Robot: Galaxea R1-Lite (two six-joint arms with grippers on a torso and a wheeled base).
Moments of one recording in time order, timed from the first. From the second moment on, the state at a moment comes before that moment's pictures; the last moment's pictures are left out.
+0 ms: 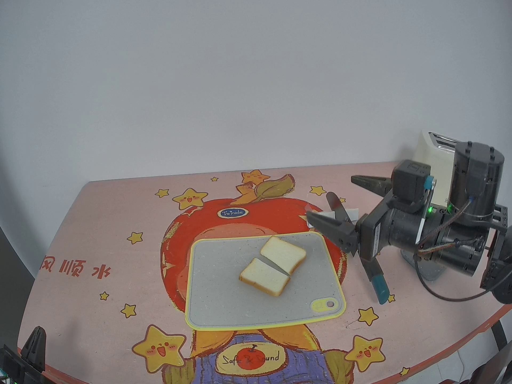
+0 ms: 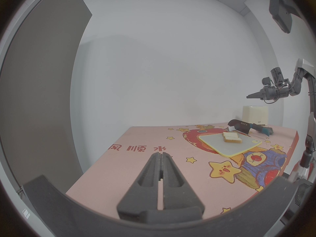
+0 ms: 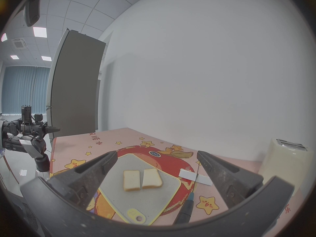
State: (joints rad) left arm 0.00 0.02 -0.02 0.01 0.00 0.00; right arm 0.72 1.56 -0.73 -0.63 -0.04 -0.08
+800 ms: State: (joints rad) left arm 0.00 0.02 -0.02 0.01 0.00 0.00; right arm 0.69 1.65 -0.81 -0.65 -0.05 -0.10
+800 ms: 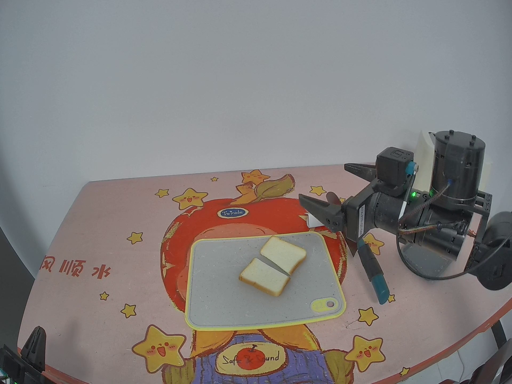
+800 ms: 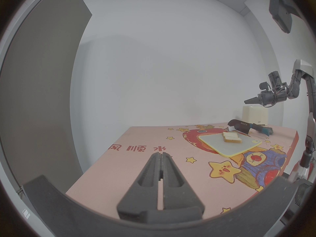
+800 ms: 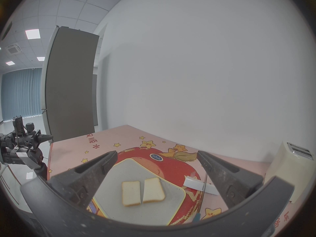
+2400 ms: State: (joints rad) left arm 0.00 0.02 -0.02 0.01 0.00 0.00; right arm 0.70 1.81 -1.00 -0.33 -0.15 -0.08
